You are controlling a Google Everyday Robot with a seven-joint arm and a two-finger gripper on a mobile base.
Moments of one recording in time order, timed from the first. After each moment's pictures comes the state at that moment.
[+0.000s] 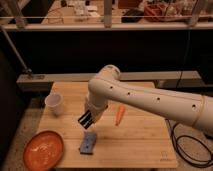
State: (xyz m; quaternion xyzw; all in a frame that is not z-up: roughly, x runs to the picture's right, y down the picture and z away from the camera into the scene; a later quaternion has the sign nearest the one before) arm -0.063 0.110 0.682 -0.23 -0.23 -0.27 0.91
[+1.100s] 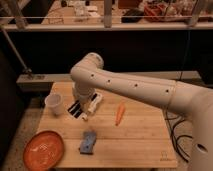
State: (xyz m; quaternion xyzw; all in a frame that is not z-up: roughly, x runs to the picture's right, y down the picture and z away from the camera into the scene) arm -0.122 0.061 0.697 -0.22 -0.22 -0.31 0.90
